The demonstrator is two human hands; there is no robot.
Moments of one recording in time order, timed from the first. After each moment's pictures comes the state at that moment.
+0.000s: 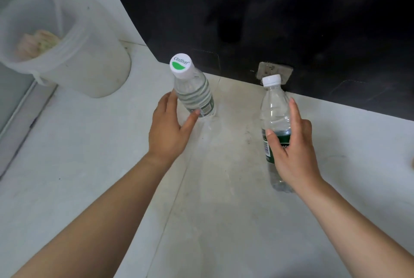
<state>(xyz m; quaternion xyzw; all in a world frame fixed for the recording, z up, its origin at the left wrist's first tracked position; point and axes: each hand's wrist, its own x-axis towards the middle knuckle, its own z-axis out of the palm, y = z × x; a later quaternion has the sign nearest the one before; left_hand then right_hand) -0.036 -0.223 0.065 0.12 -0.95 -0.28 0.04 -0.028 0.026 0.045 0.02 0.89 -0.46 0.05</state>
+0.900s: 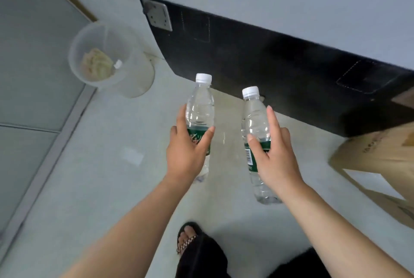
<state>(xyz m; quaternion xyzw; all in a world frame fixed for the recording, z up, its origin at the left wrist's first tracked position) 0.012 -0.139 0.275 0.31 -0.87 -0.38 -0.04 -0.014 0.036 0.275 0.03 0.87 -0.45 0.20</state>
